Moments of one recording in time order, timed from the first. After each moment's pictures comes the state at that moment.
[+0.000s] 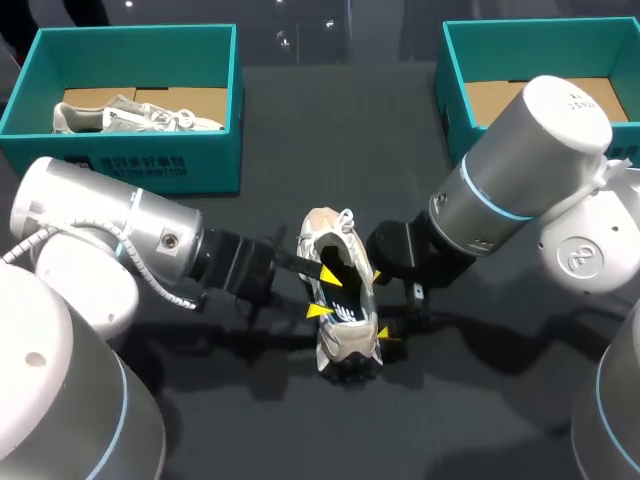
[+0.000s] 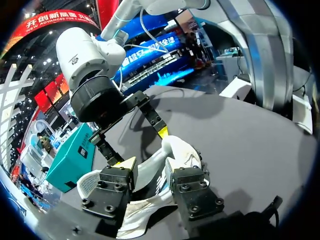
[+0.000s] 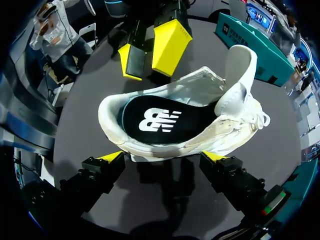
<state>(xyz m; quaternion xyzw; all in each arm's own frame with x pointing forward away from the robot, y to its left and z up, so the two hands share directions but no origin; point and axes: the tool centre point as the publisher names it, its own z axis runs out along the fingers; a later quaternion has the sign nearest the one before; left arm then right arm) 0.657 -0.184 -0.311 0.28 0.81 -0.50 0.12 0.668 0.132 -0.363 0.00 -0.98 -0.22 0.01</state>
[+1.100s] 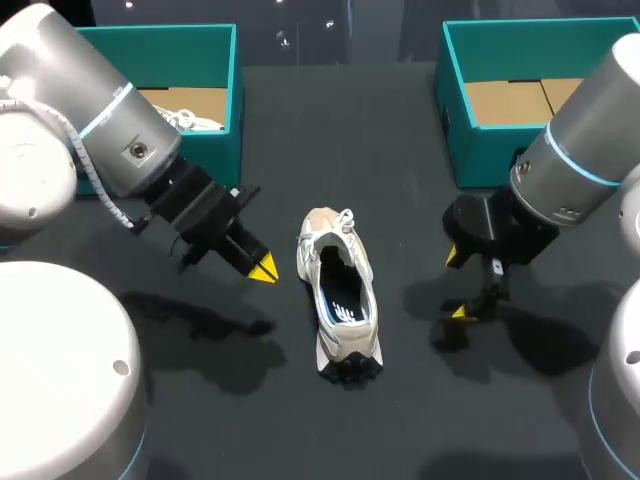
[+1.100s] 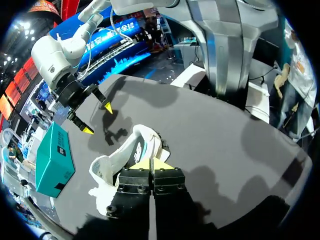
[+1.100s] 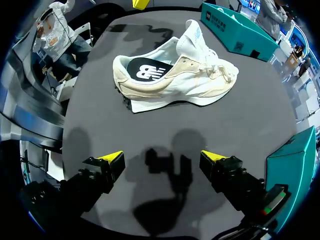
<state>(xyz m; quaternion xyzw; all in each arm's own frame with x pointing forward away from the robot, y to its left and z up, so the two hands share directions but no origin) 0.659 -0.107 -0.259 0.41 0.84 -0.36 0.01 0.677 0.030 -0.335 -0.04 -0.98 -0.18 0.02</state>
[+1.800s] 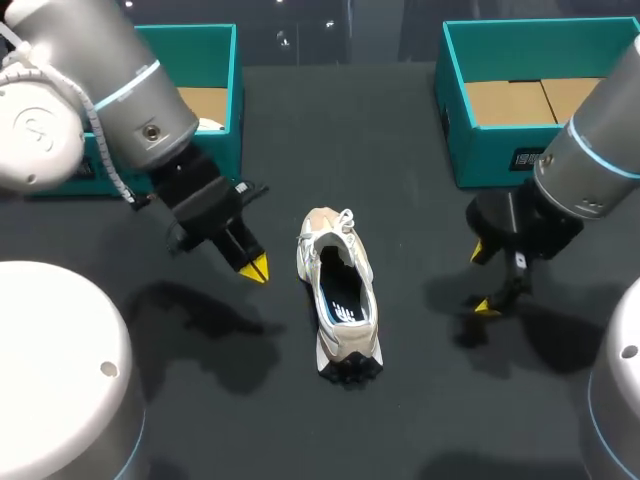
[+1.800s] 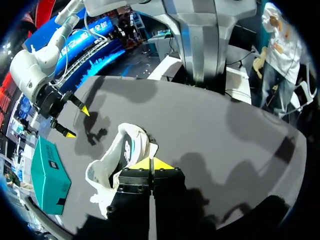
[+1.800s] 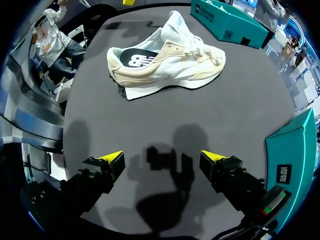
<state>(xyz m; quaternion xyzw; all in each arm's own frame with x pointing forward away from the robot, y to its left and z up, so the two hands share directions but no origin) 0.661 -0.101 -0.258 0.51 0.81 -0.29 -0.01 0.682 -0.010 -0.333 -0.08 -0.98 -0.17 0.03</state>
